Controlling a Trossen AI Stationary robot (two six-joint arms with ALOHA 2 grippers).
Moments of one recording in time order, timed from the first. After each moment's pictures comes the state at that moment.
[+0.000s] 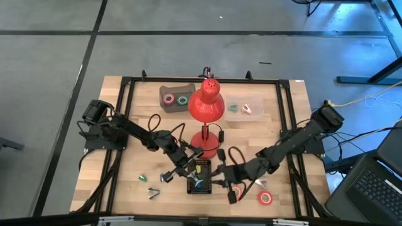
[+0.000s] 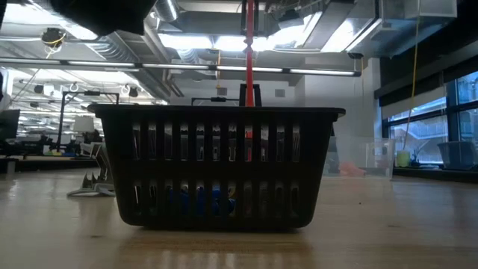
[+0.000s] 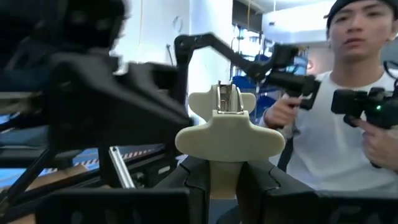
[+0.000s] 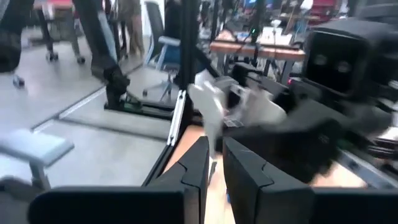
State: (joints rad) left arm -0.27 1.71 0.81 1.12 0.56 -0.12; right arm 0.60 1.63 1.09 0.40 0.35 0.02
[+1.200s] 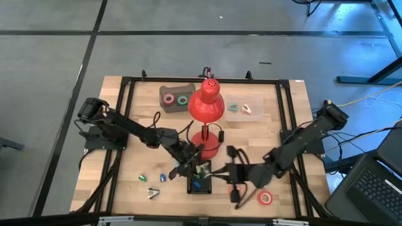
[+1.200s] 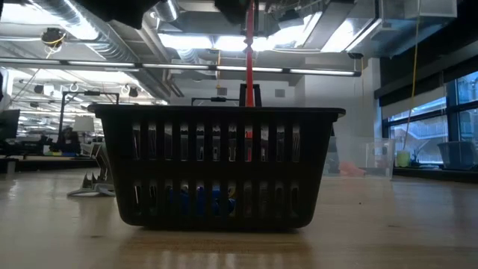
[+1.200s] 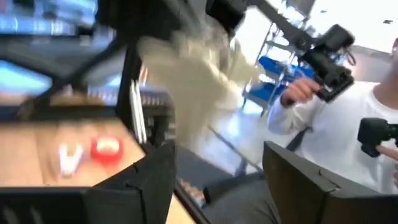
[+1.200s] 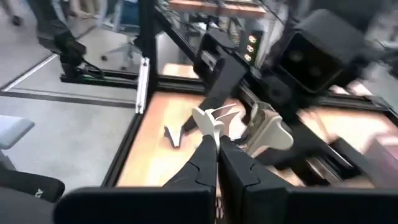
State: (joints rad) left arm -0.26 1.64 0.85 0.77 0.48 -0.31; right arm 0.68 1.56 1.23 -0.06 0.60 0.18
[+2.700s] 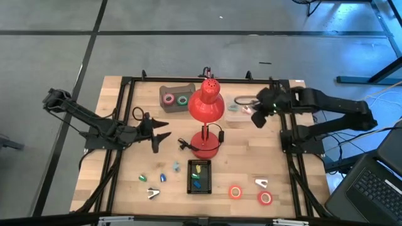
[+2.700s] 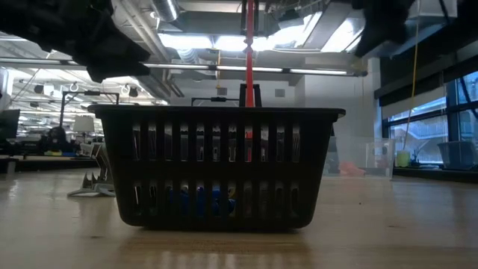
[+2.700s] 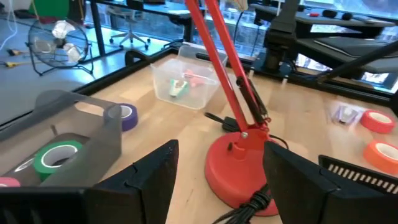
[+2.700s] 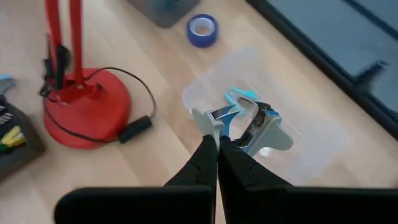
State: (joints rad) left arm -0.38 0.79 0.28 0.22 -0.73 -0.34; right arm -0.10 1.05 1.15 -1.07 0.28 0.46
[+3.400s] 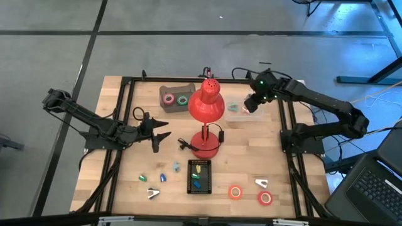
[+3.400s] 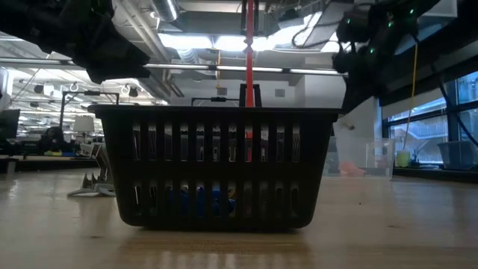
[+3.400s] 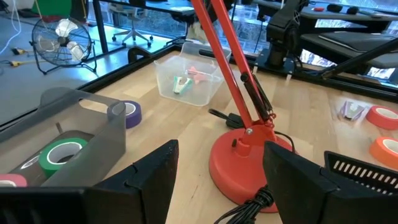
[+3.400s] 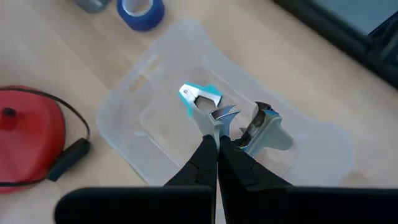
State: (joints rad) left arm -0.37 0.80 0.28 0.21 -0.73 -0.34; right arm -0.62 1.18 0.90 -0.75 -0.05 0.22
